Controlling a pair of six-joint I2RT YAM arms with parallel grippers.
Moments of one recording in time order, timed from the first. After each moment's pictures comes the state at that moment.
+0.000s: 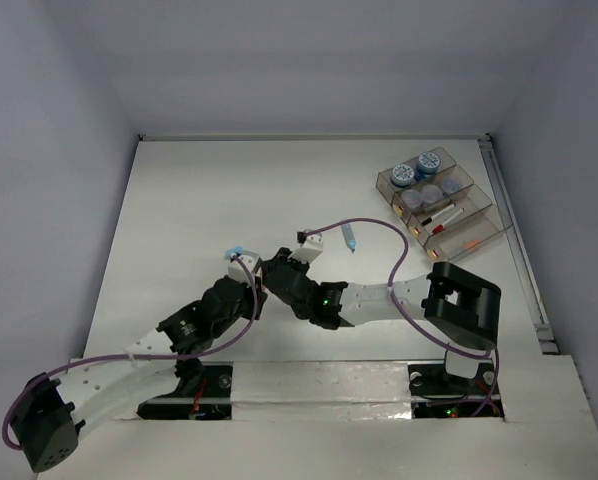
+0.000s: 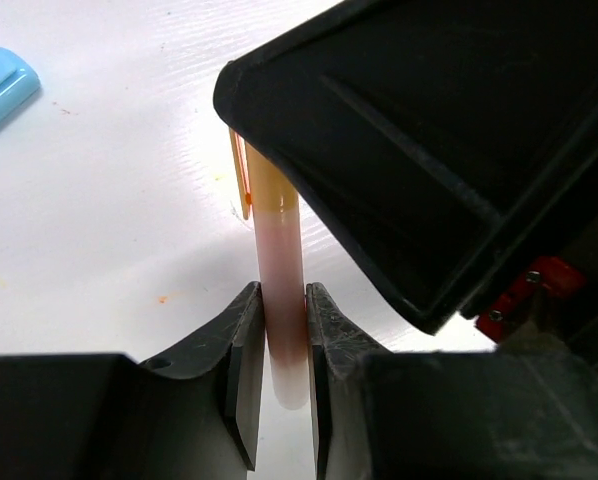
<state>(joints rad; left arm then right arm) -0.84 0.65 0.25 -0.11 -0.26 -0.38 1.25 1.80 1.04 0.26 0.74 1.05</state>
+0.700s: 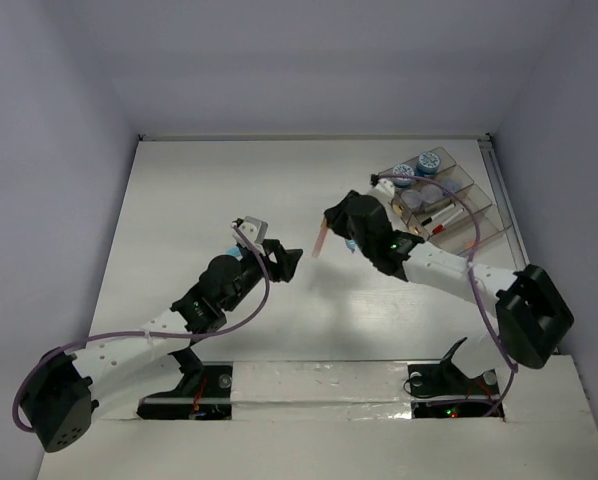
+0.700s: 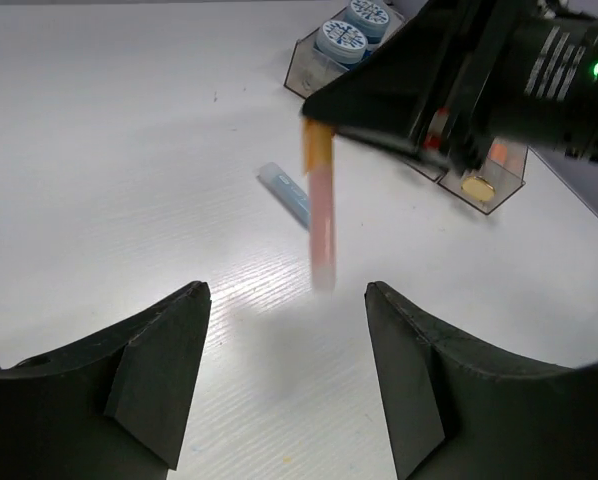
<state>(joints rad) -0.82 0.87 0.39 0.40 -0.19 -0.34 0.78 1.47 0.95 0.10 0.46 0.91</state>
